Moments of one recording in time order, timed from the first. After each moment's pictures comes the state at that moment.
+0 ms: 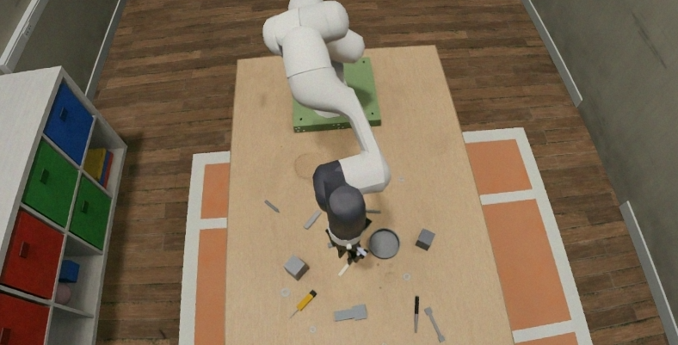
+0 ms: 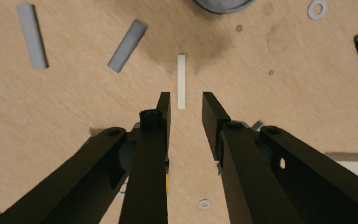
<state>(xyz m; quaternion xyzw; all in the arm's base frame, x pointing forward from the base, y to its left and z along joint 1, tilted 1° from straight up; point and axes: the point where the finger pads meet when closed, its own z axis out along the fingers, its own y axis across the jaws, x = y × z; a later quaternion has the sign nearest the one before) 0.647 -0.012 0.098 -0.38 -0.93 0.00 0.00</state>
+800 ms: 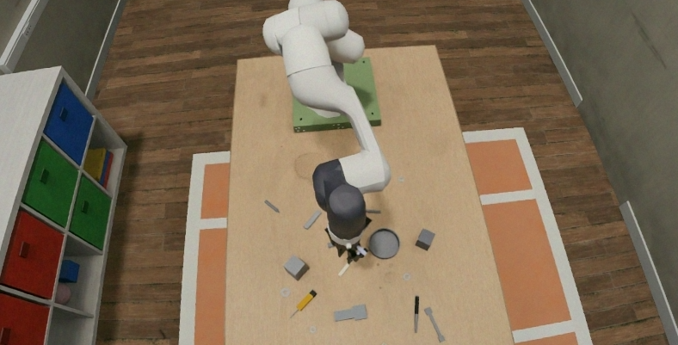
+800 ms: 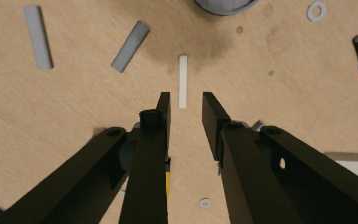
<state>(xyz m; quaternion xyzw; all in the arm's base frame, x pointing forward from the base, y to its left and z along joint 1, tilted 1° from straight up) 0.645 -0.013 0.104 -0.38 -0.93 0.00 0.01</state>
